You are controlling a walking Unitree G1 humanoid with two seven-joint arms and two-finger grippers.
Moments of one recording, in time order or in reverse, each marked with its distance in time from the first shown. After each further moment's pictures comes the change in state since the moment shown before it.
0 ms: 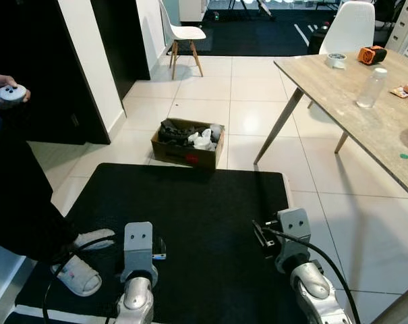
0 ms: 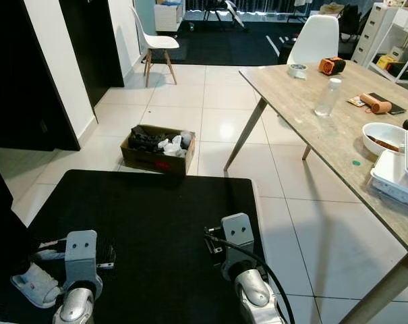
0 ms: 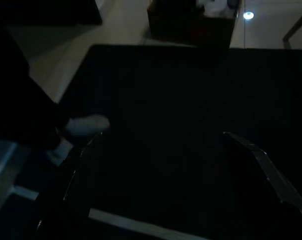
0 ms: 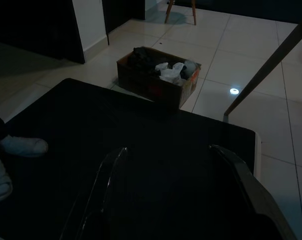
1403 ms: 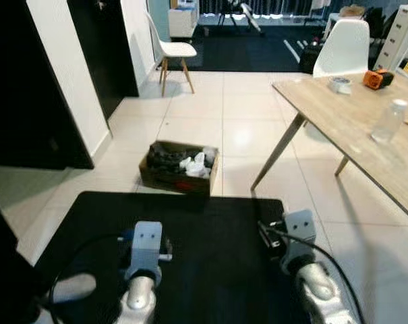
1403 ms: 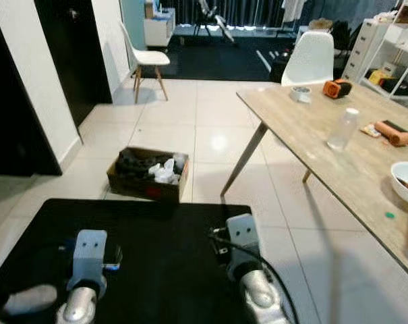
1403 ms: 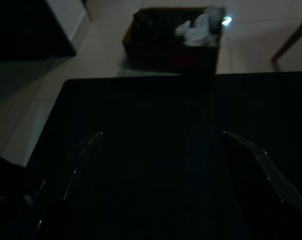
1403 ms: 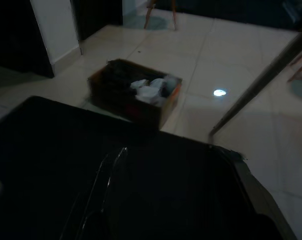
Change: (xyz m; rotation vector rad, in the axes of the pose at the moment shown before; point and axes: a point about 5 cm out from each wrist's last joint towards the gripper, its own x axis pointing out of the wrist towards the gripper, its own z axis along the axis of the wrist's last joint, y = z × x) left arm -0.001 0.006 -0.008 0.043 0.009 -0.041; right arm -0.002 0.005 -0.005 0.025 0.016 0.004
